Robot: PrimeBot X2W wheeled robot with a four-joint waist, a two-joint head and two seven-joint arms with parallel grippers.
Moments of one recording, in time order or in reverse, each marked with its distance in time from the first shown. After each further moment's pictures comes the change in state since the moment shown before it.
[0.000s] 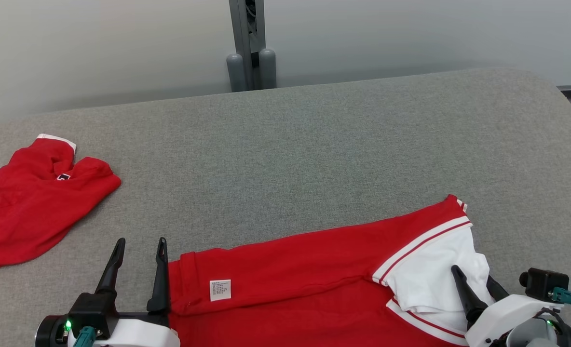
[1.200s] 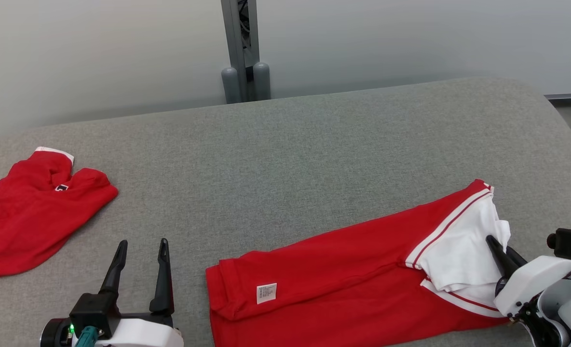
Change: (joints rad) left arm -0.004 0.000 -0.023 0.012 -0.044 0.027 0.000; right arm -0.140 -0.167 0.187 -0.011 0.189 0.000 0.065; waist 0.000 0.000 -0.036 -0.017
